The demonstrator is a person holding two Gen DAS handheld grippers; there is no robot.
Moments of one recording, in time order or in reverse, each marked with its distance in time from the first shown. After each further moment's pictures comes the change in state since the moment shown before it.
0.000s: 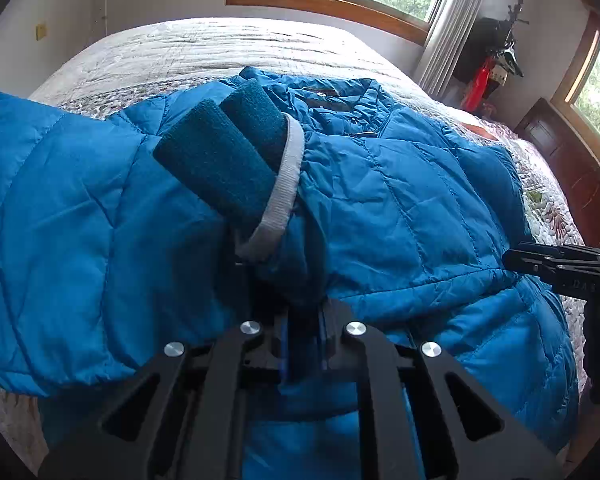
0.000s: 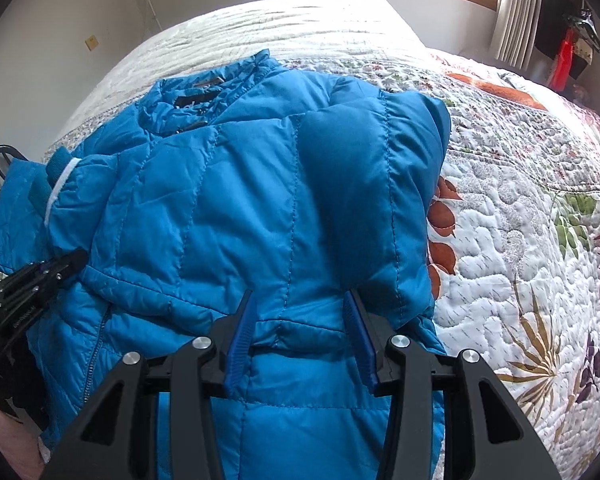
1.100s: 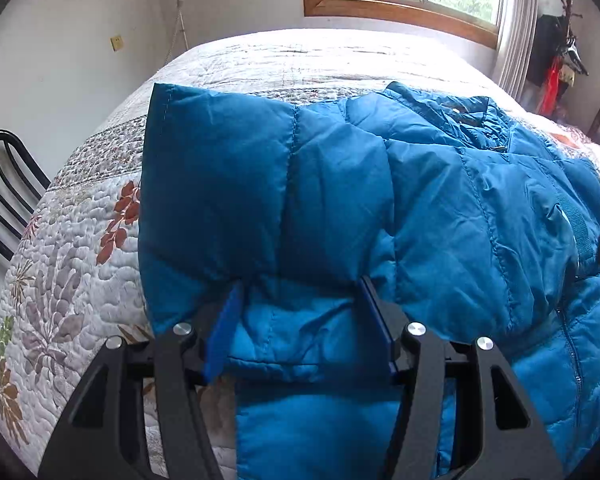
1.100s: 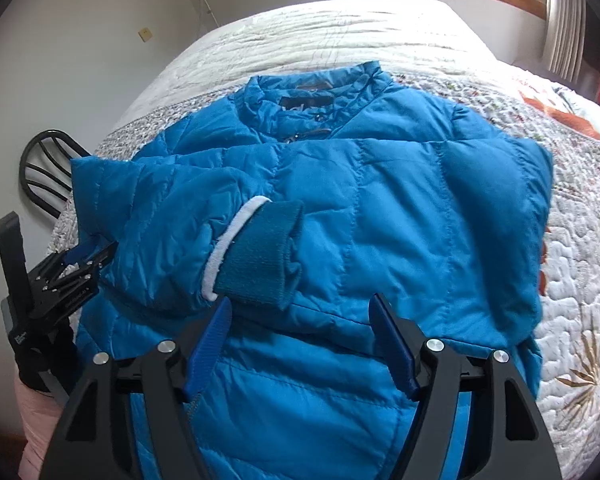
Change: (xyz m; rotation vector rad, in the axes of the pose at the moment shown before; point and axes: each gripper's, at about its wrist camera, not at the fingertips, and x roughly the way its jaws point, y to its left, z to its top) left arm -0.040 0.068 -0.013 -0.028 -0.036 0.330; right arm 0.000 0.072 0.018 -0.067 0.039 0.209
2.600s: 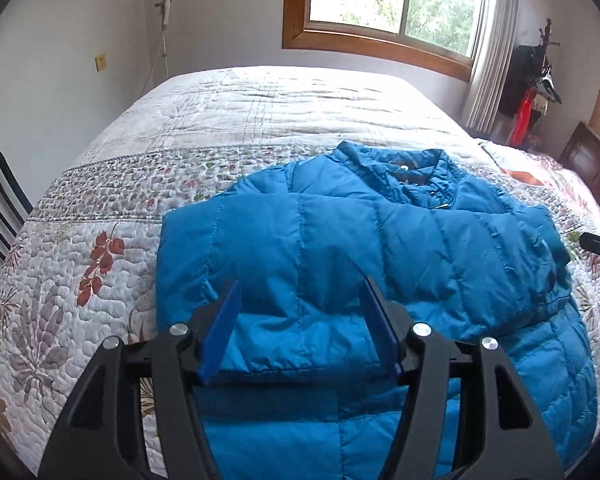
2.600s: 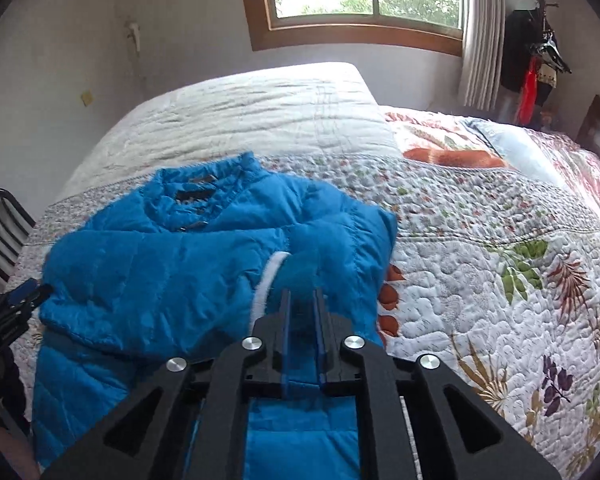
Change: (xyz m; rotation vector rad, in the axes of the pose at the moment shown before) left arm -0.041 -0.027 0.033 -0.015 -0.113 -0.130; right arm -0.089 -0.049 -0.009 0.064 -0.308 -0.190
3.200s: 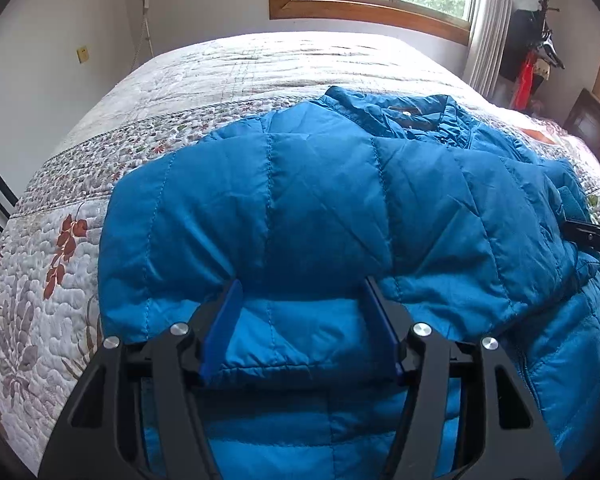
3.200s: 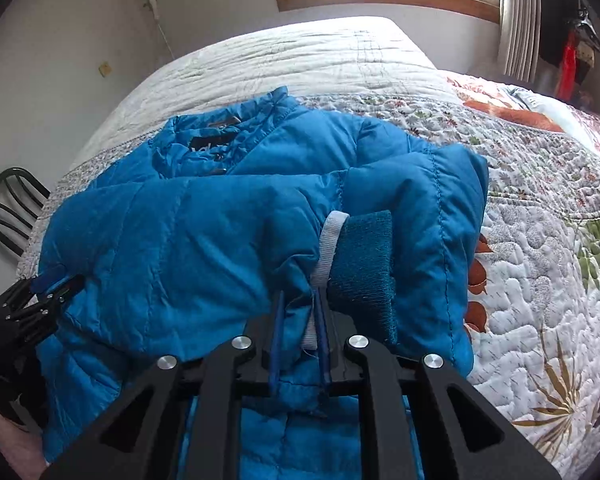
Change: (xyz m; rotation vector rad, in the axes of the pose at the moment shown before) left arm 0.050 -0.016 -0.020 0.058 0.098 0.037; right arm 0.076 0.007 -0.017 -0.015 0.135 0.025
